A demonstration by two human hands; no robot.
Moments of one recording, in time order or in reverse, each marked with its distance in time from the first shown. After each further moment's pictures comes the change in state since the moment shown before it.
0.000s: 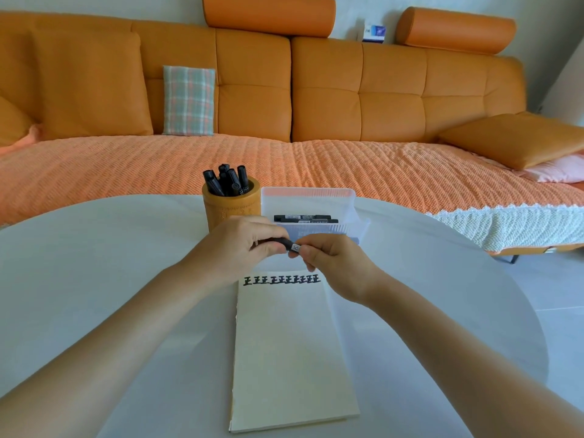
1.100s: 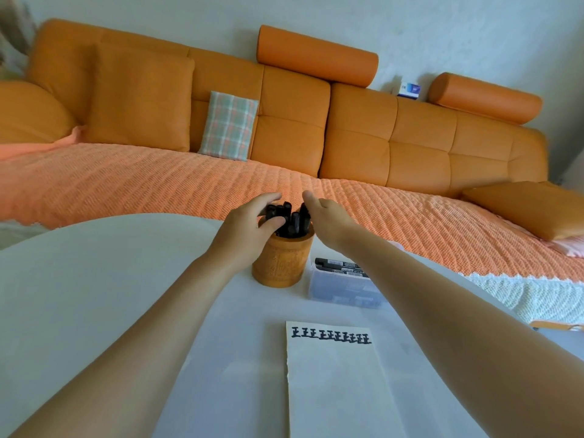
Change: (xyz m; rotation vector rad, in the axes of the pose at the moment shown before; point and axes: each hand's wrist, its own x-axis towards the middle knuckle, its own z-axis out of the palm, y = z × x) left_hand 0.024 -0.092 -0.052 -0.190 0.382 -0.395; right_hand 0.162 -0.091 0.030 -0.290 0.098 0.141
